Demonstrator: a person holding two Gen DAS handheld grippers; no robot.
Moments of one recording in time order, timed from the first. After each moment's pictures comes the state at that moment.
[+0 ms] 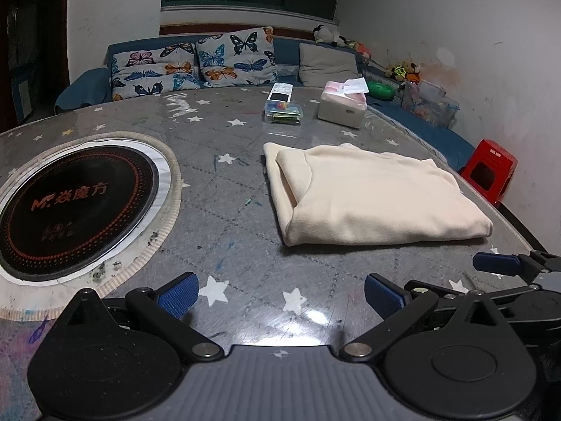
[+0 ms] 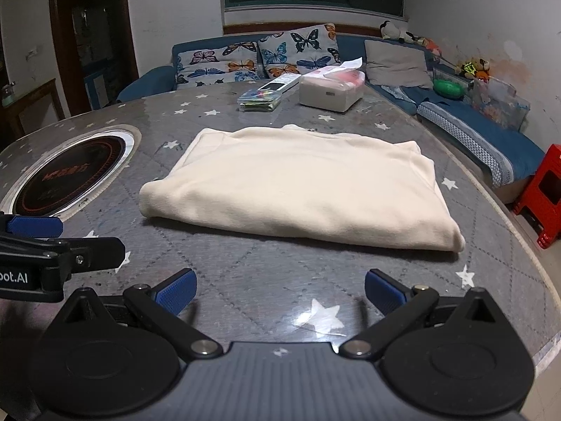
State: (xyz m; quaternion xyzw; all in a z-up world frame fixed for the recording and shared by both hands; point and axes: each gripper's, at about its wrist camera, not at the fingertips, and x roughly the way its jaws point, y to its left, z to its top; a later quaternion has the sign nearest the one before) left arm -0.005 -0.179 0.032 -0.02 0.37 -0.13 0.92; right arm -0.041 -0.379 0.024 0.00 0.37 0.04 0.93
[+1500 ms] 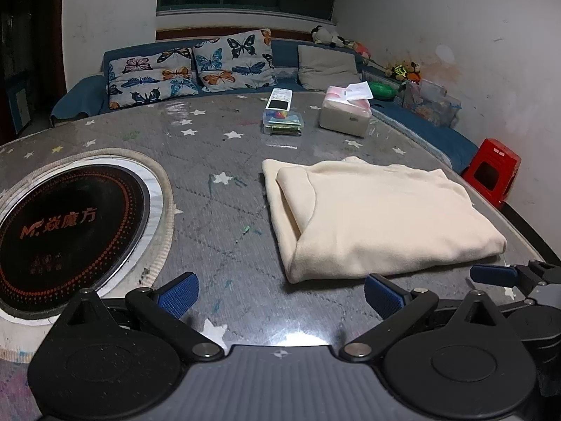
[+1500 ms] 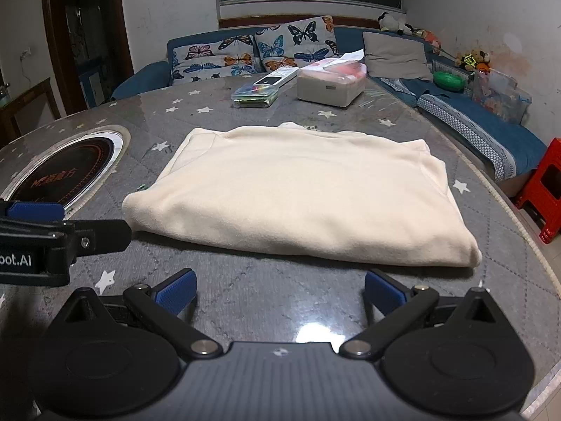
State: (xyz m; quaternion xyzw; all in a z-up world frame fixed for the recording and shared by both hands) left arm 0.027 -0.186 0.034 -0.01 0.36 -0.13 0.92; right arm -0.014 -0.378 0.016 0.01 0.38 0.04 0.92
